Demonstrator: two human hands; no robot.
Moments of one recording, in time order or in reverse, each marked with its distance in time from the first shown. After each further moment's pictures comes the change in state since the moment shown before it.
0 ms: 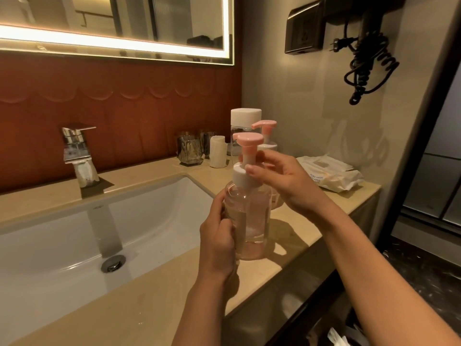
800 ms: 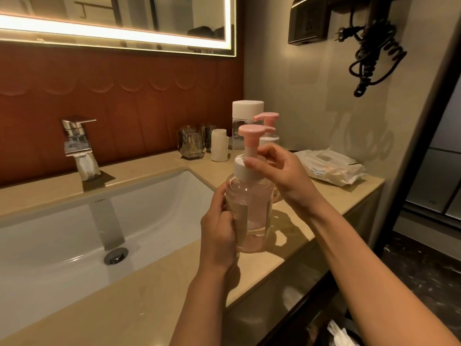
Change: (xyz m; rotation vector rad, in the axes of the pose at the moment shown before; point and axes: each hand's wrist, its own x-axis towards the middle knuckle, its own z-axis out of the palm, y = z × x) left_hand 0.001 -0.001 0.000 0.001 0.005 0.003; right_hand 0.001 0.010 0.009 0.137 0.096 0.032
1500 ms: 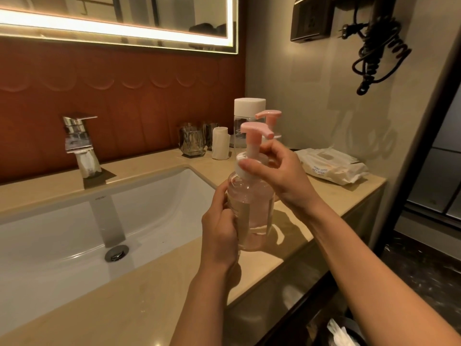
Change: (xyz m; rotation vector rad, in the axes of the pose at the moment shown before) left_hand 0.000 0.001 0.000 0.010 0.012 -0.002; right_hand 0.001 0.002 0.009 -0.063 0.087 -0.032
